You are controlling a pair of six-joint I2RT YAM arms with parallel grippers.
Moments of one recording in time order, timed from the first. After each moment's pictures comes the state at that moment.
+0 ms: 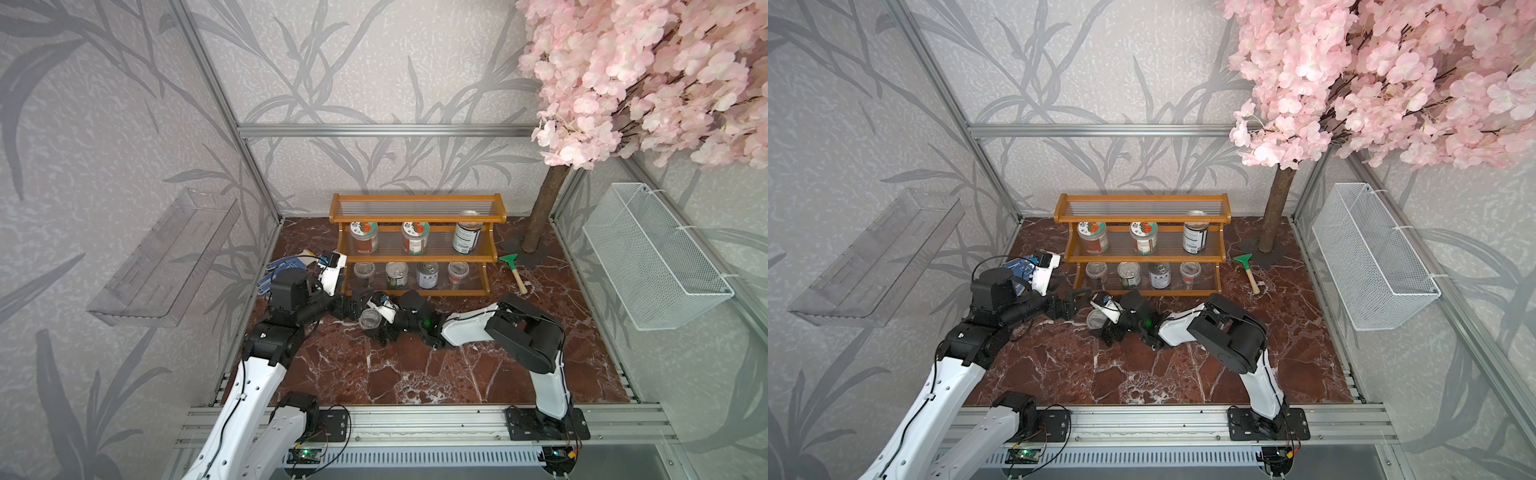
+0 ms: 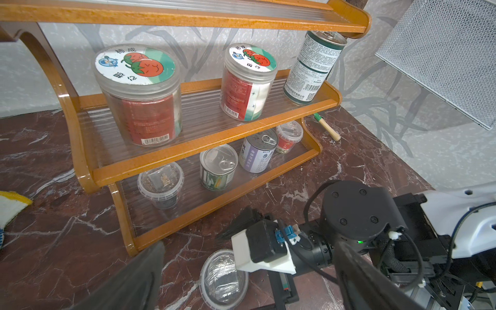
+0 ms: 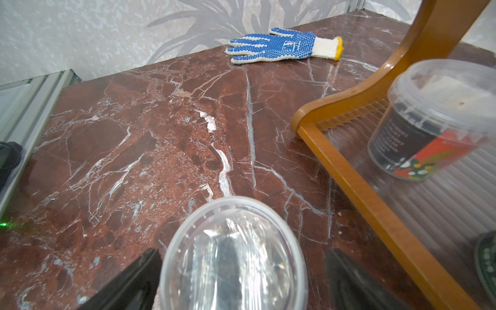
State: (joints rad) left arm -0.17 0.79 0.82 -0.50 0.47 -0.03; right arm 0.96 2.02 0.98 0.60 -0.25 -0.03
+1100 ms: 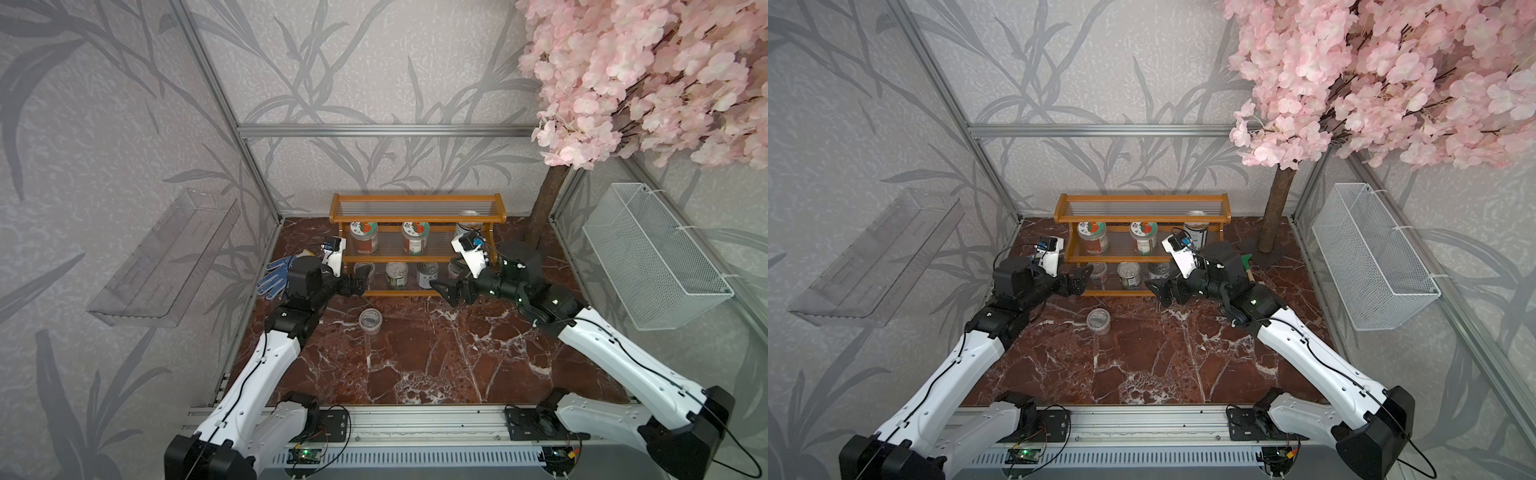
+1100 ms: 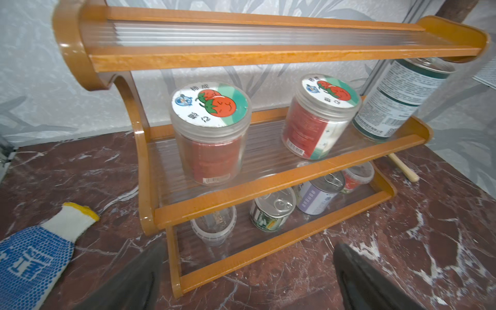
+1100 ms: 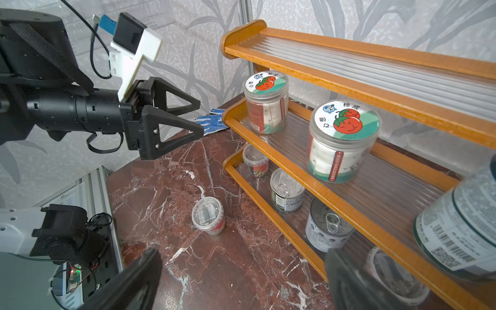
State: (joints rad) left arm -0.22 0.99 0.77 -0.13 0.17 -0.06; right arm 0.65 1.13 1.11 -0.38 -0.29 0.07
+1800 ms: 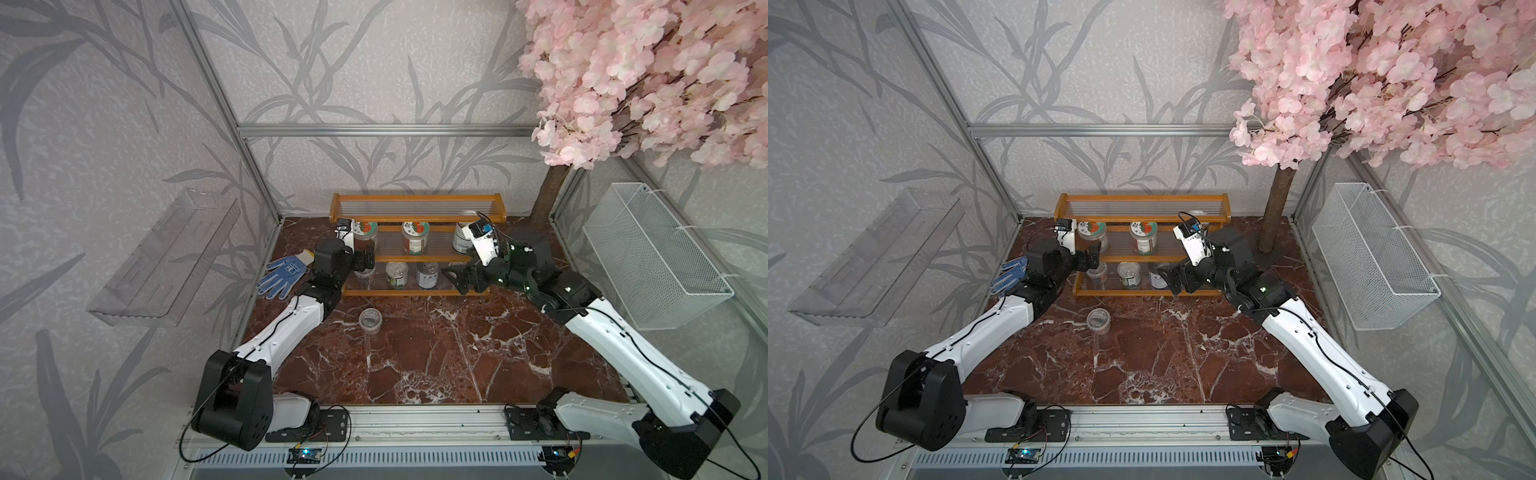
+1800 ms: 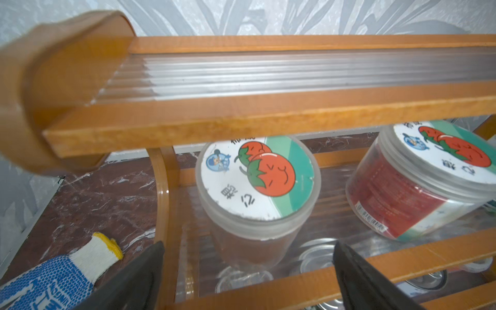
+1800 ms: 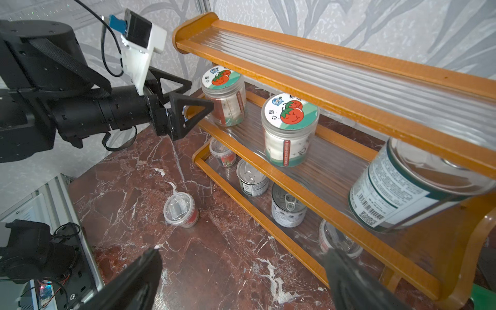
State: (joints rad) left arm -0.28 1.34 0.87 0.18 -0.08 -0.08; right arm 0.58 1.17 1.25 -0.57 -0.21 0.06
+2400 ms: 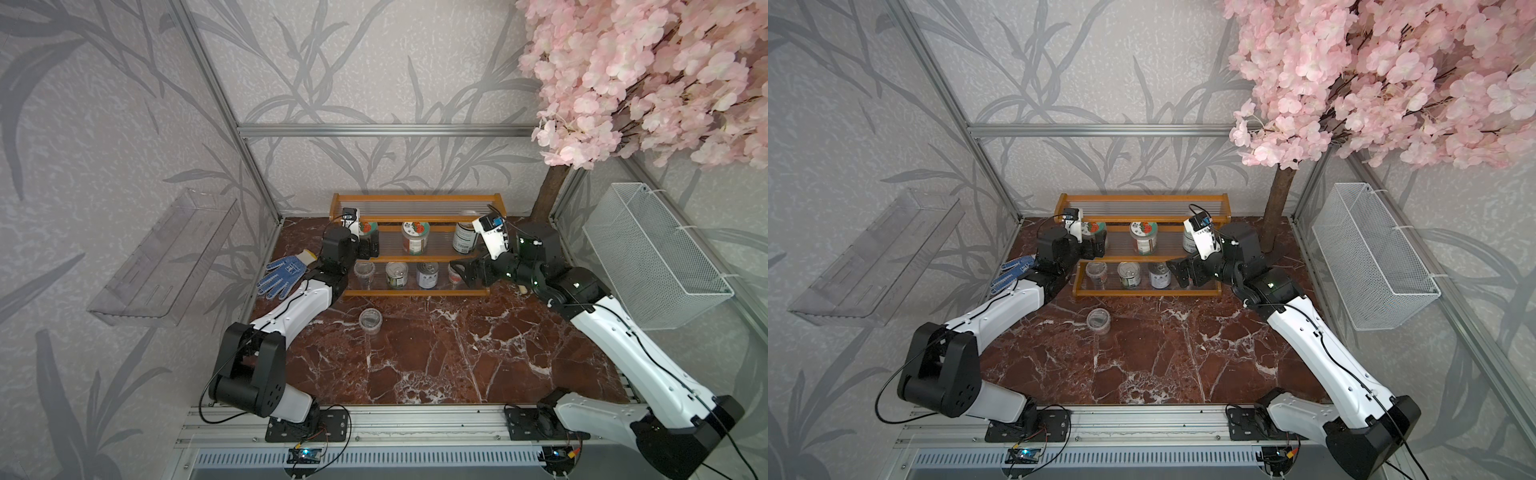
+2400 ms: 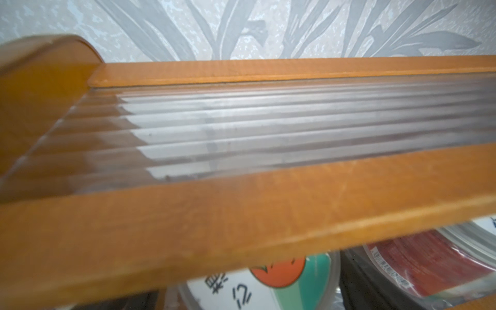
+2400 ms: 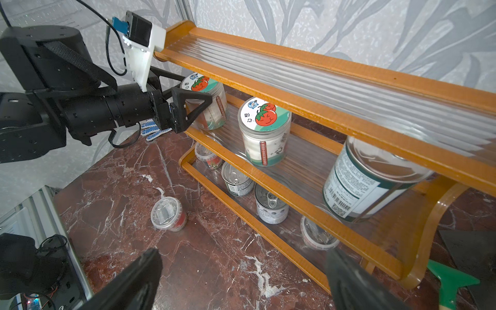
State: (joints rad) left arm -0.28 1.49 0.98 0.23 -0.08 -0.07; right arm 0.51 1.17 1.28 -0.60 -0.22 0.06
